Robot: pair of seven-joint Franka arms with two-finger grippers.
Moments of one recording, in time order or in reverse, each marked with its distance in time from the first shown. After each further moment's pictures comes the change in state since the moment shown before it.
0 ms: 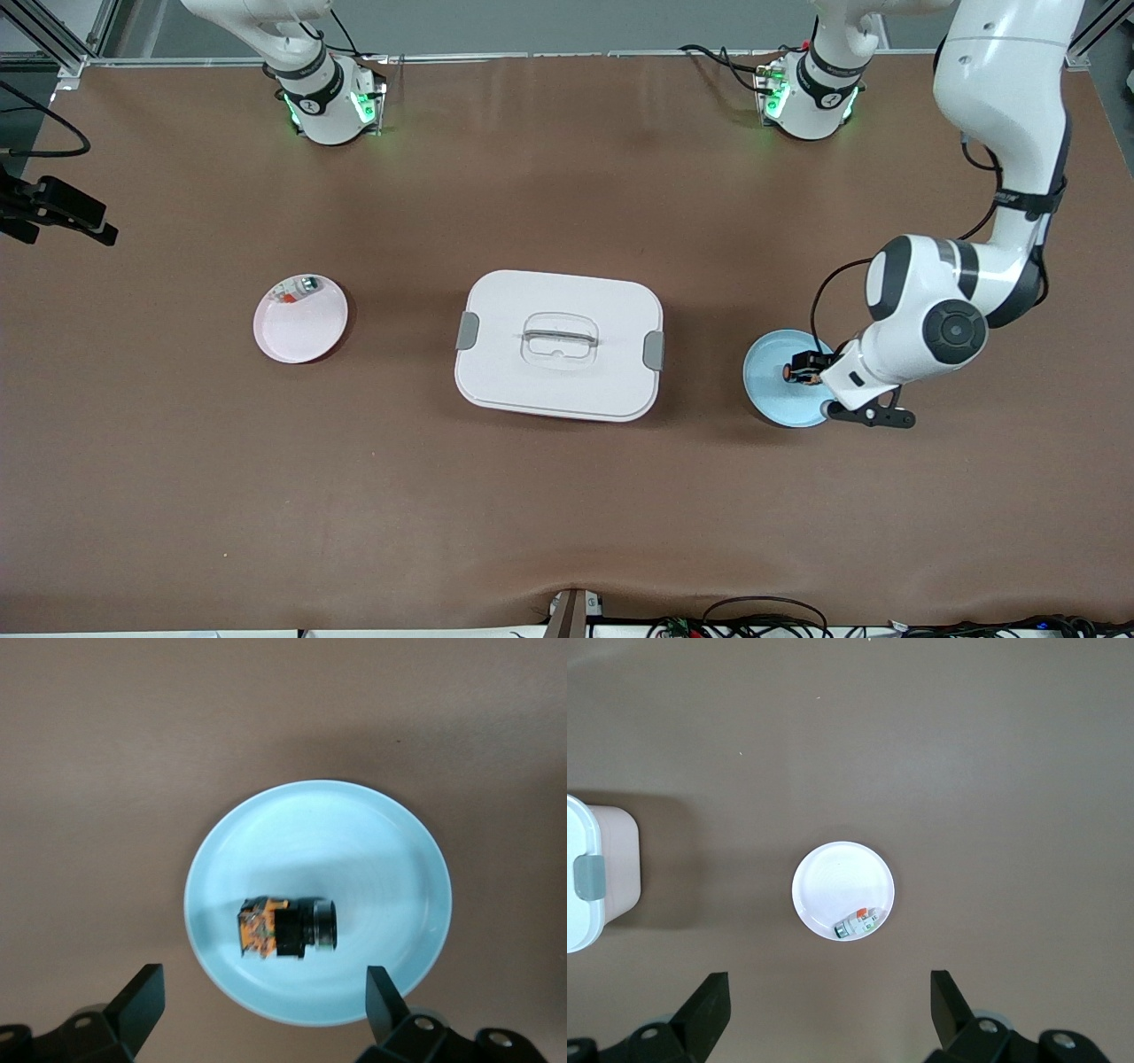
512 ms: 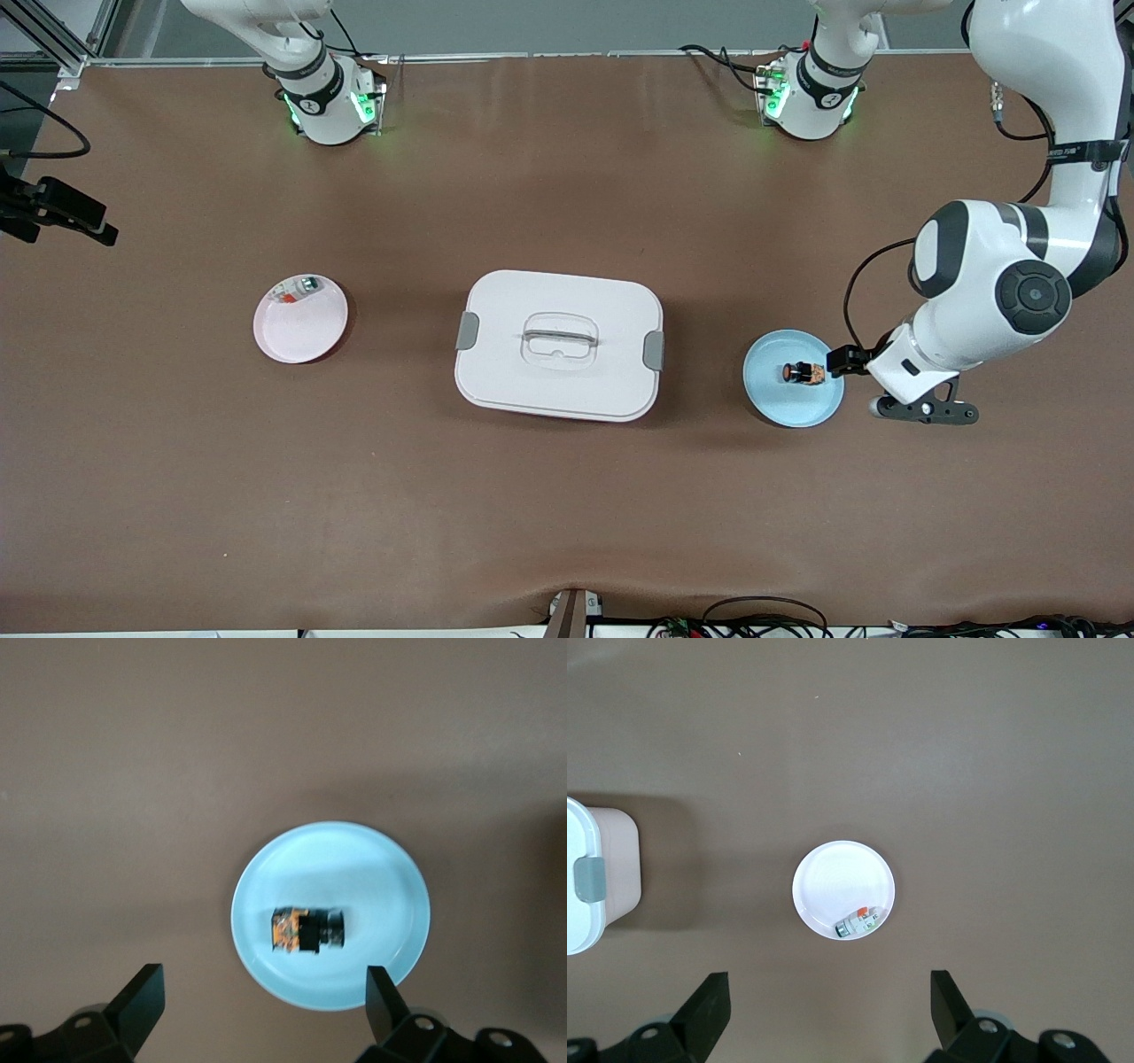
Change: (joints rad) left arm 0.013 -0.068 -0.002 0.040 0.000 0.002 -0.012; right arm 0.000 0.000 0.000 0.000 0.000 -0.003 0.005
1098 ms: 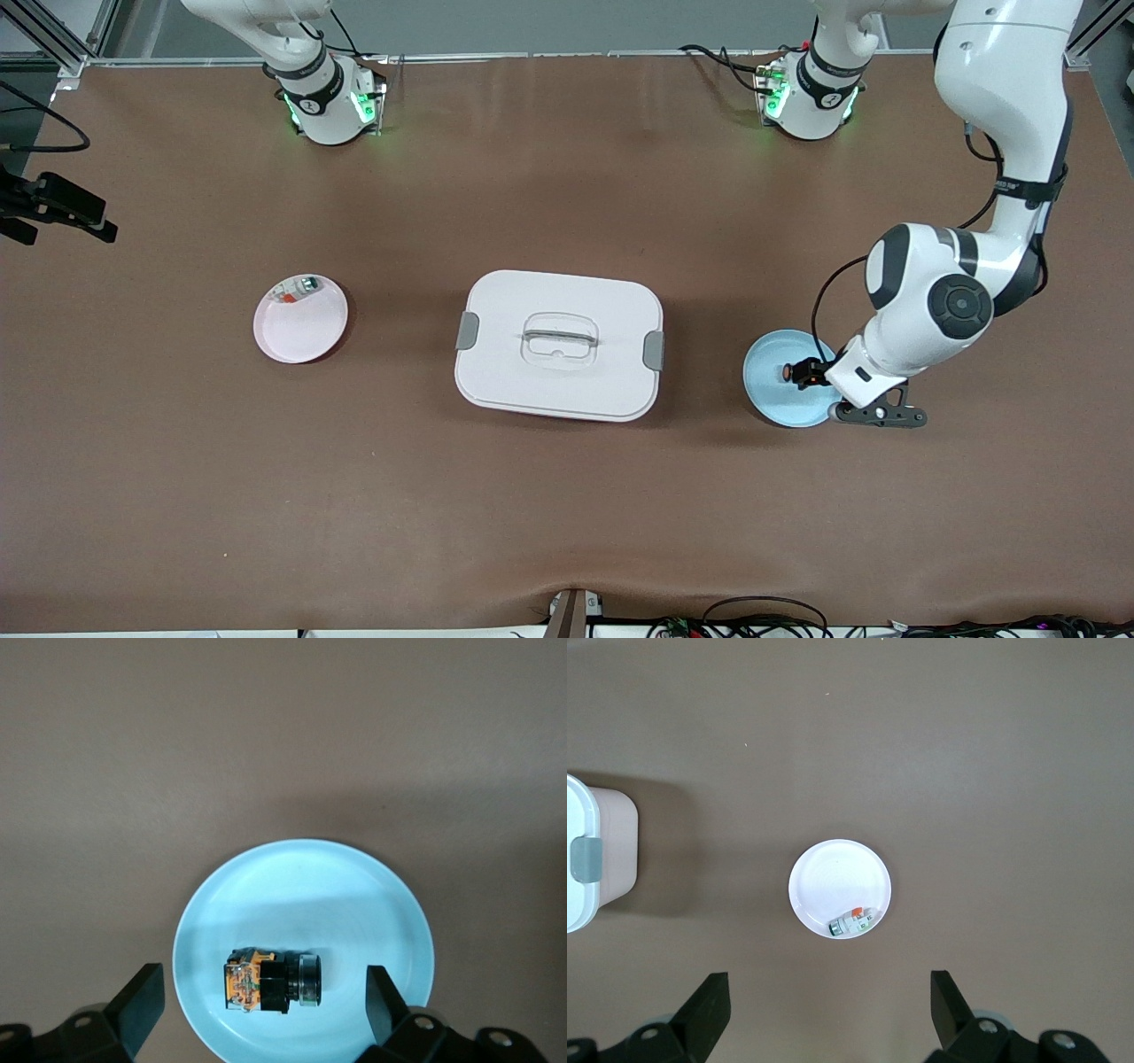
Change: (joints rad) left arm -0.019 0.079 -0.003 -0.124 0.000 0.221 -0.045; right arm 0.000 0.000 -0.003 0.000 0.000 -0.001 -0.078
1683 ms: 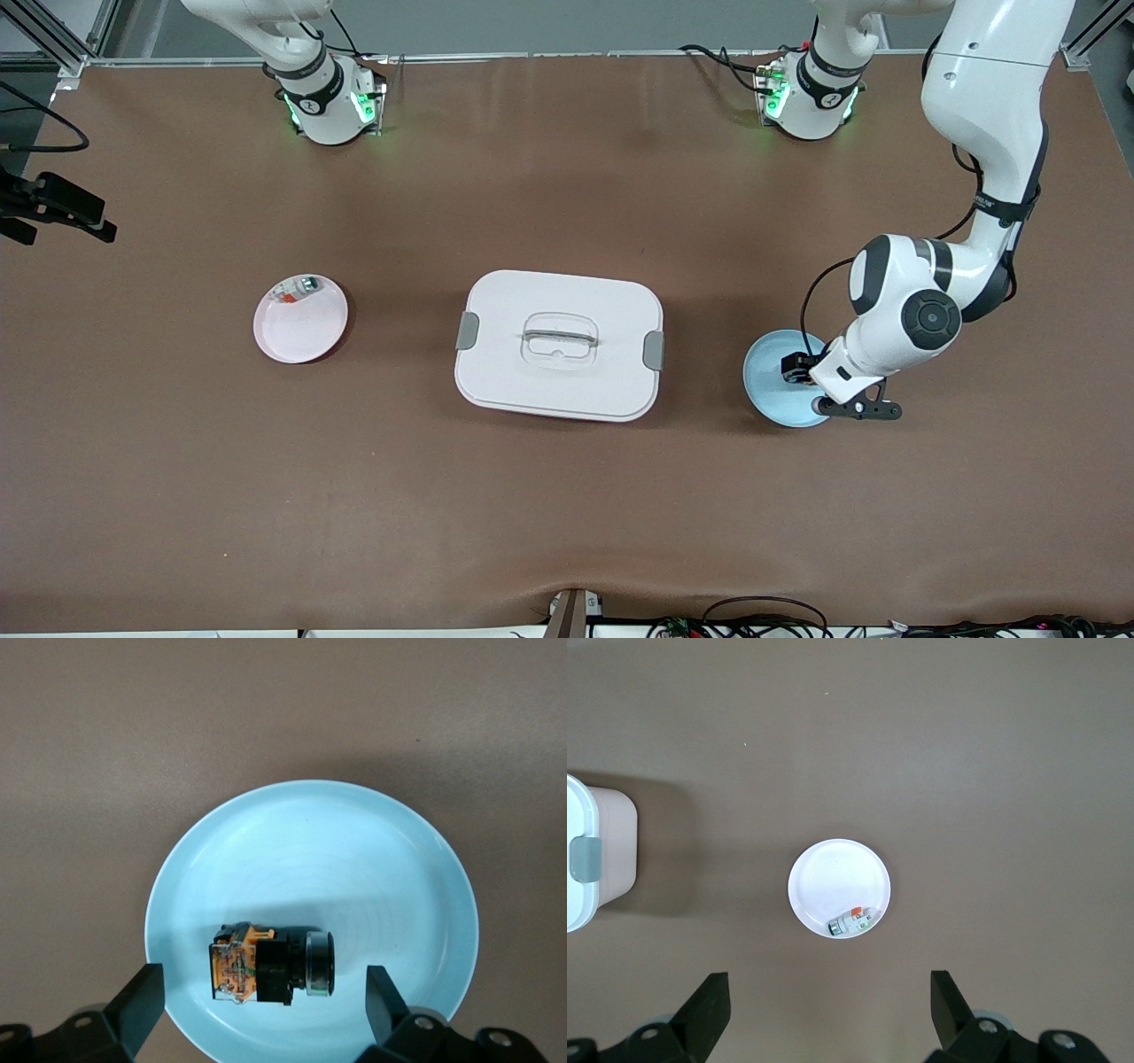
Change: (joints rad) left arm 0.004 0.040 0.000 -0.043 0.000 0.008 0.000; right arm 0.000 0.000 -0.002 0.000 0.000 -0.001 0.000
